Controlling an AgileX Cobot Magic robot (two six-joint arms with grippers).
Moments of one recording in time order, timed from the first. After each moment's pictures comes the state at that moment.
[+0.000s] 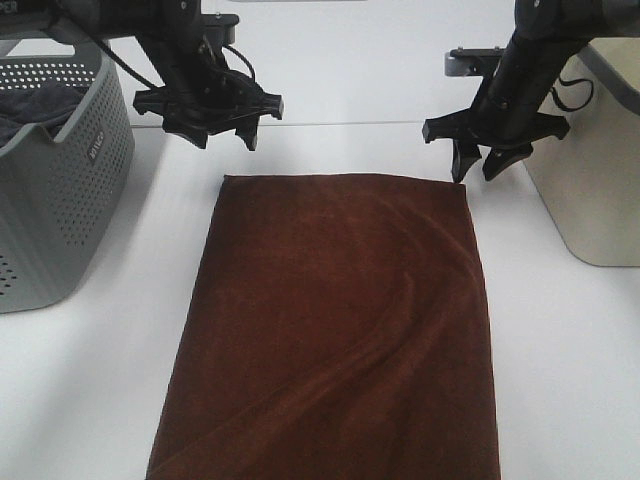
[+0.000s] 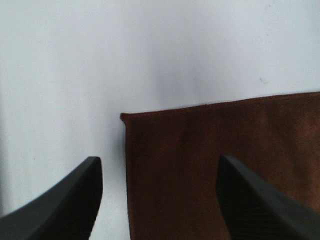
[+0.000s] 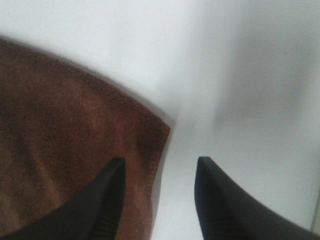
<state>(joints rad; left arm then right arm) -0.38 2.38 -2.03 0.08 0.79 -0.35 0.20 2.29 -1.79 0.07 0.86 0.05</state>
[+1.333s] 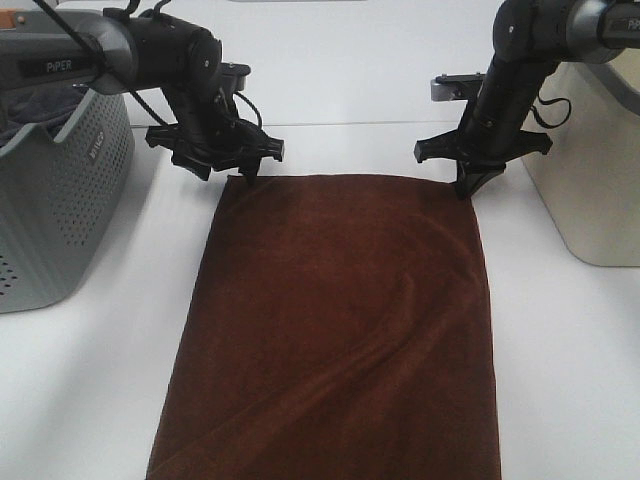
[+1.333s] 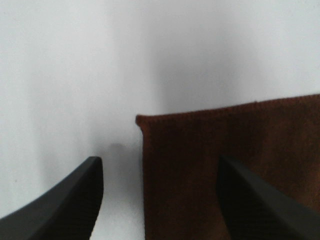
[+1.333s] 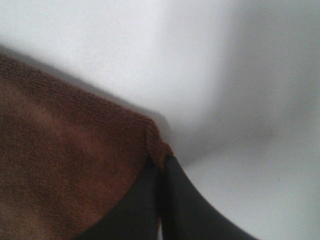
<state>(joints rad) -0.37 2.51 -2.08 0.14 0.76 -0.36 0.20 2.42 -1.93 0.07 0.95 0.00</state>
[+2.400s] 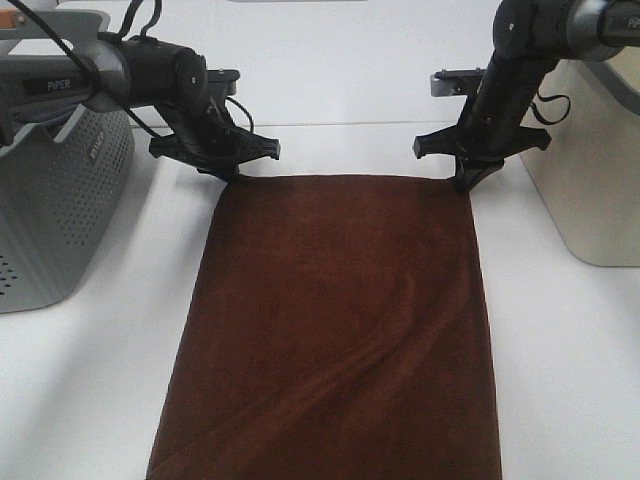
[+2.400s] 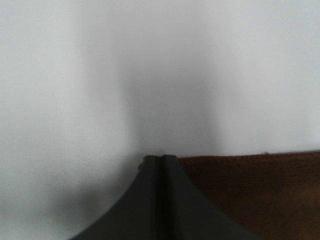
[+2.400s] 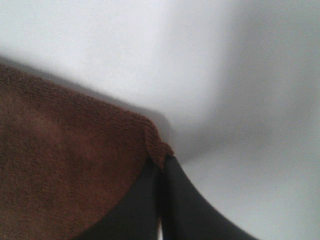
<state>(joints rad) -0.33 2.57 -2.09 0.04 0.64 -0.30 0.20 2.42 -1.95 0.07 0.94 0.00</state>
